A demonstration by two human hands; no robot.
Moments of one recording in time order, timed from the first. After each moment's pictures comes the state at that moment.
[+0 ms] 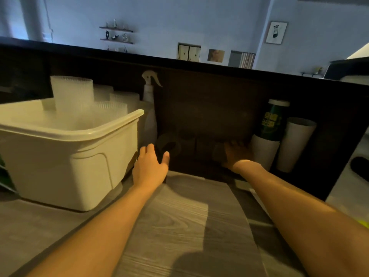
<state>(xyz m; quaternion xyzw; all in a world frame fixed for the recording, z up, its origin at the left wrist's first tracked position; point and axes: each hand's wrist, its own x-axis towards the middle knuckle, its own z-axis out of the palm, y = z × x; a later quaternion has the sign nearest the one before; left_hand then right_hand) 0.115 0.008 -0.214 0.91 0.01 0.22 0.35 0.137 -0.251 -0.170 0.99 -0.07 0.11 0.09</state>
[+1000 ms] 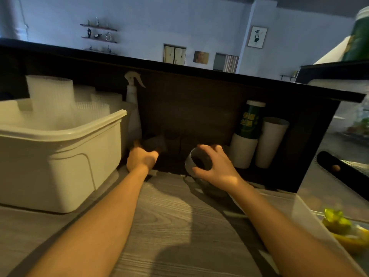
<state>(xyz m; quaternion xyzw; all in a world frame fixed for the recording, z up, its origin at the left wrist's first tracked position) 0.151 -0.012 -0.201 0.85 0.08 0.12 0.51 0.045 -0.218 -0.169 0.95 0.06 0.17 -0.25</state>
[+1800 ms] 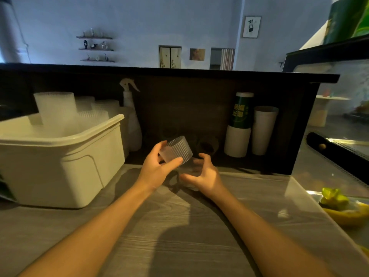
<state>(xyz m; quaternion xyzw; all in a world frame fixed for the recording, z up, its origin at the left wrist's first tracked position) 0.055 -0.022 -0.199 0.74 -0.21 0.09 0.64 0.018 -0.192 -0.218 0.86 0.01 0.16 -0.48</state>
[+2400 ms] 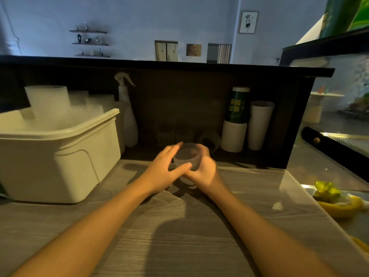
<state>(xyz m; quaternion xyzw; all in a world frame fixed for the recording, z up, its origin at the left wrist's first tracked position) 0.039 -0.031 -0.198 0.85 -0.32 0.09 0.40 0.009 -0.186 -0.213 0.87 0.02 0.23 -0.44</state>
